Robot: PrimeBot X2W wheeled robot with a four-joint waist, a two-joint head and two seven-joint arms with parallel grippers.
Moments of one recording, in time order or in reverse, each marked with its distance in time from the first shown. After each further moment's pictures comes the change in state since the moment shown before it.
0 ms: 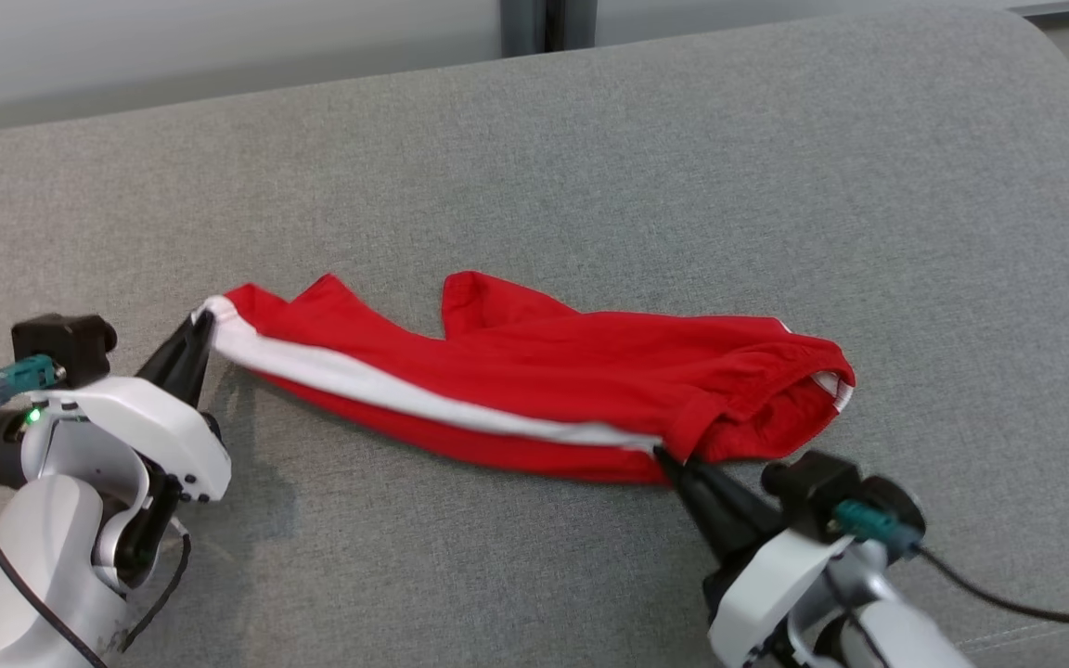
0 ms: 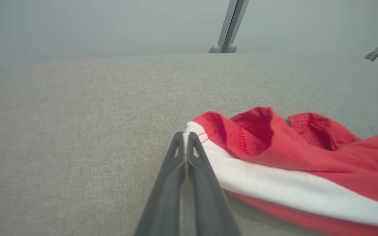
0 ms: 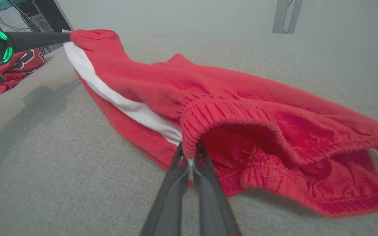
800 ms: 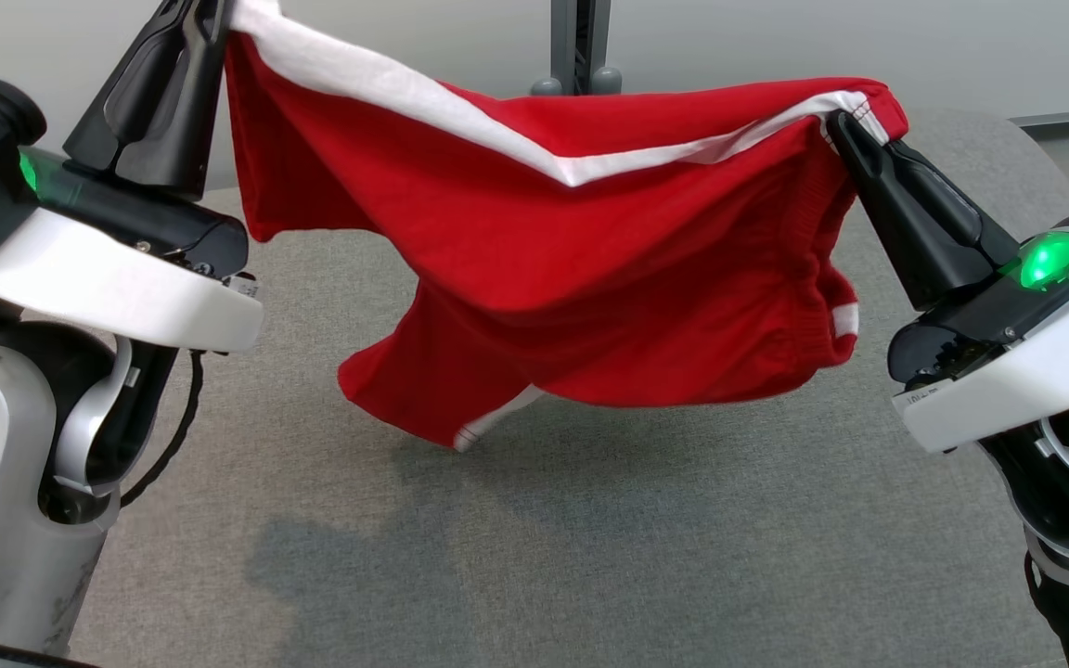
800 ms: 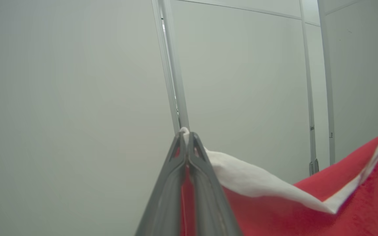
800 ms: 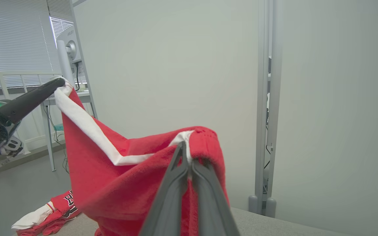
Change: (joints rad) left arm -0.152 0.060 0.009 -0.733 0.105 0.142 0.096; right arm -0.244 -0.129 -0.272 -0.500 0.329 0.000 0.295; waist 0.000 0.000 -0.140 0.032
